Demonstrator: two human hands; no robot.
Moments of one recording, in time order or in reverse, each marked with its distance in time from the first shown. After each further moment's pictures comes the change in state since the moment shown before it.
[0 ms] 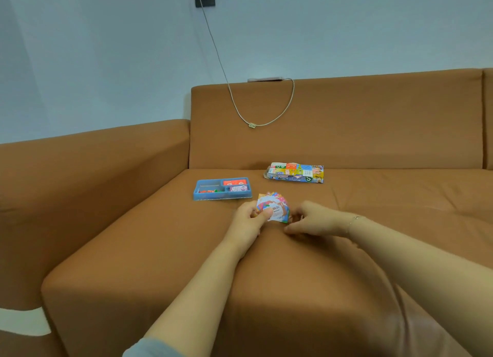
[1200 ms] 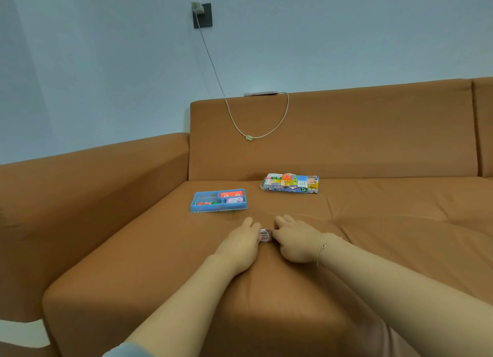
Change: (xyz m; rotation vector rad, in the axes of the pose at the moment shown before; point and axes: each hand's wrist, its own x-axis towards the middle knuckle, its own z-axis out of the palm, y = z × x) left_hand -0.013 0.022 -0.003 1.058 -0.315 0.082; right_hand -0.008 -0.018 0.022 -0.716 0.025 -0.129
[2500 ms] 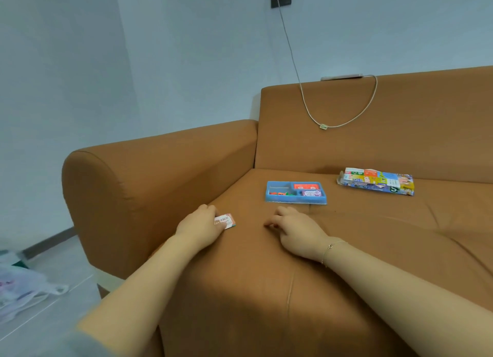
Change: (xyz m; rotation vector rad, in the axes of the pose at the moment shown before) left_hand -0.087 -0.203 -0.066 0.017 0.093 -0.552; right_hand 0.098 -0.125 -0.004 0.305 0.245 -0.233
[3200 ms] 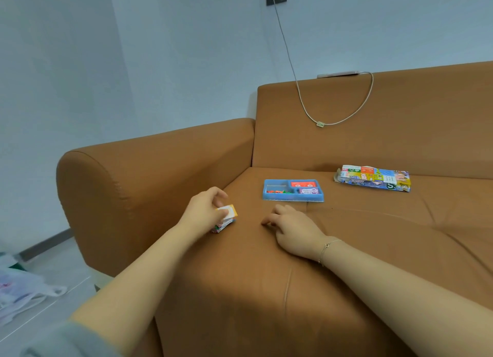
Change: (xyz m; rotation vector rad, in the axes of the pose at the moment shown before) left_hand 0.007 0.011 -0.012 -0.477 0.145 0.120; right_hand -0.002 0.000 0.004 0.022 0.039 0.005
